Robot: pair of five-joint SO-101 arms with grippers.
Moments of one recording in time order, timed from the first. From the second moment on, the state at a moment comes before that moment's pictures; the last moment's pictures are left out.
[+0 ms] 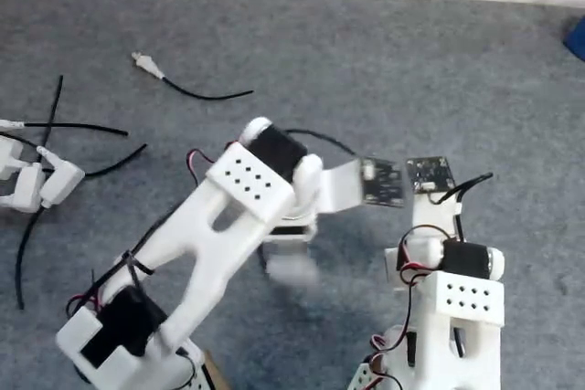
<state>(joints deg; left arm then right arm) 35.0 -6.7 2.3 95.9 -43.2 6.3 -57.0 63.3 77.3 15.7</state>
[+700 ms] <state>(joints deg) 32.8 4.5 5.5 90.7 -38.8 15.4 -57.1 63.3 77.3 19.2</state>
